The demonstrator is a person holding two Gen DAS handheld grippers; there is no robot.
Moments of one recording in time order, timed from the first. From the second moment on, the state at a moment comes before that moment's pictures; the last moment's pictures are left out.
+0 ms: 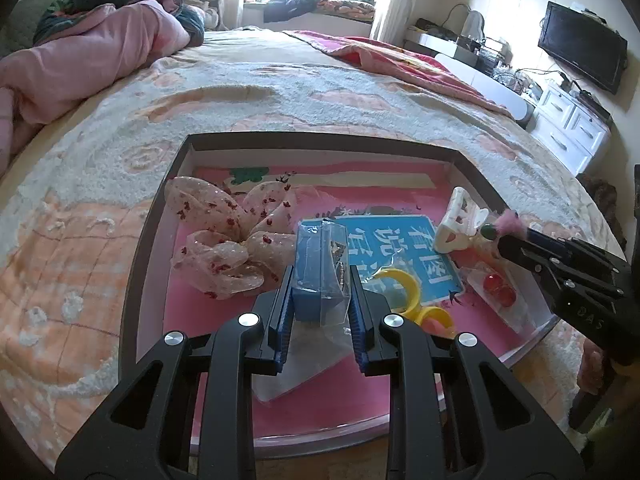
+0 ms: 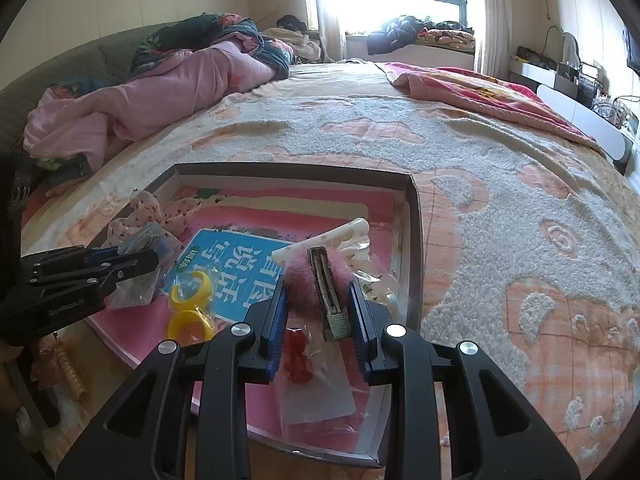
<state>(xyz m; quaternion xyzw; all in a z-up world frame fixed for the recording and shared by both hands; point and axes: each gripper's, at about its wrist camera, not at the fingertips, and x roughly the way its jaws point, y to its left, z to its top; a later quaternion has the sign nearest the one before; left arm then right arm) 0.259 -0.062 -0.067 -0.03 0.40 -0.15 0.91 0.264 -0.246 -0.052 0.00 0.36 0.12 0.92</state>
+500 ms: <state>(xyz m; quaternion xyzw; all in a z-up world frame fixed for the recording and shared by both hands) 0.258 -0.062 -0.069 -0.03 0.40 -0.15 0.91 0.250 -0.247 -0.047 0.01 0.35 0.13 0.93</state>
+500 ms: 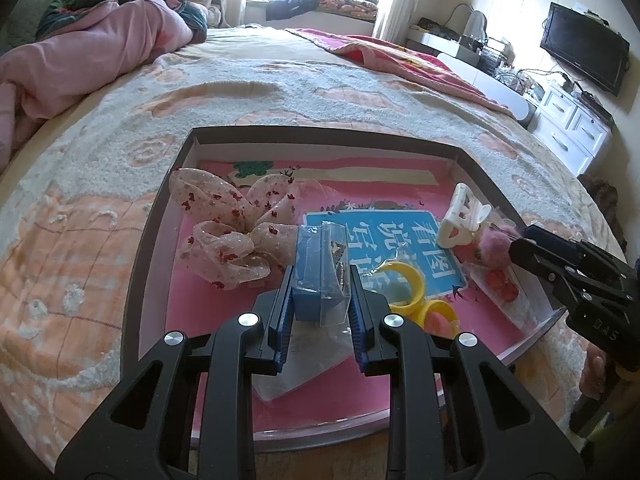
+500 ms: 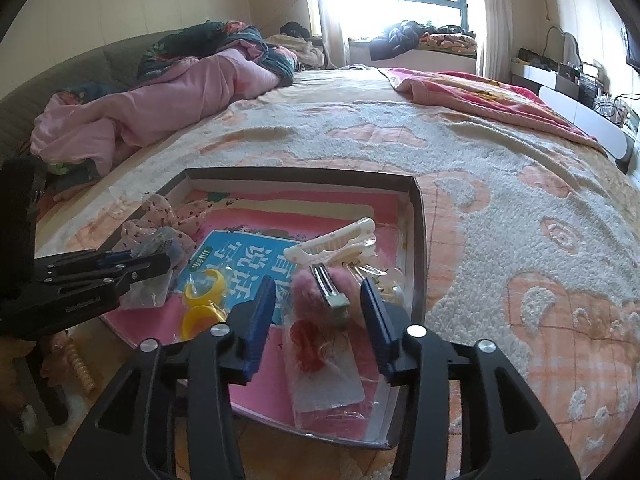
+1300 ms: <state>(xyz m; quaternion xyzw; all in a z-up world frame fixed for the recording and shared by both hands) 0.233 -0.049 -0.045 -0.05 0.37 -0.13 0.92 0.227 -0.263 -0.031 0.04 0.33 0.11 0.94</state>
